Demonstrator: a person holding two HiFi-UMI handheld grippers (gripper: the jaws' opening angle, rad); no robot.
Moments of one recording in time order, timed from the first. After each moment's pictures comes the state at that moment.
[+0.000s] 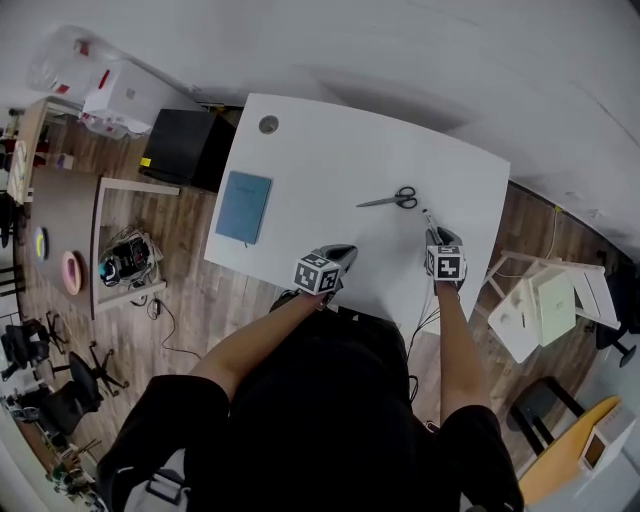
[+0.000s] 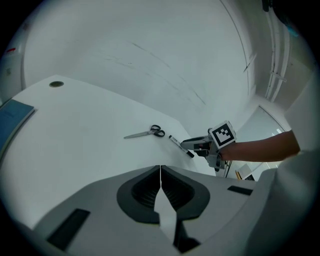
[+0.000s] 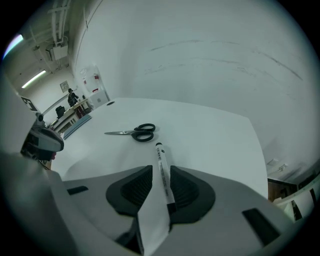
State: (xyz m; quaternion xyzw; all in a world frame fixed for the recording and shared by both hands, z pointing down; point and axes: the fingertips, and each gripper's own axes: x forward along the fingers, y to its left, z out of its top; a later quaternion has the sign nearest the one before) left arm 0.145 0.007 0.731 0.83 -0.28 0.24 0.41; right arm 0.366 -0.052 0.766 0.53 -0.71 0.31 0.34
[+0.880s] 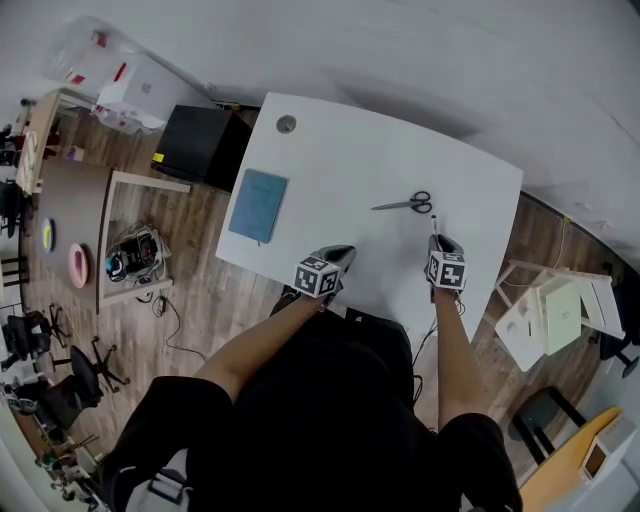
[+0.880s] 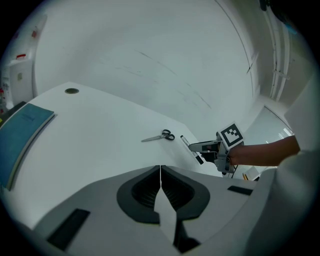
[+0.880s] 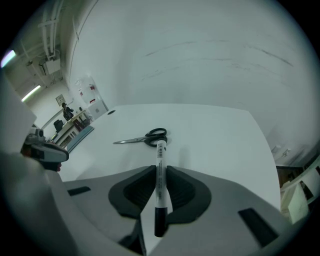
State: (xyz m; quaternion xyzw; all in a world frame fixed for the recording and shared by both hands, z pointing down) left arm 0.099 0.003 0.728 0.83 -0.33 0.23 0.40; right arm 0.329 -0.046 0.756 0.55 -0.70 0.35 0.29
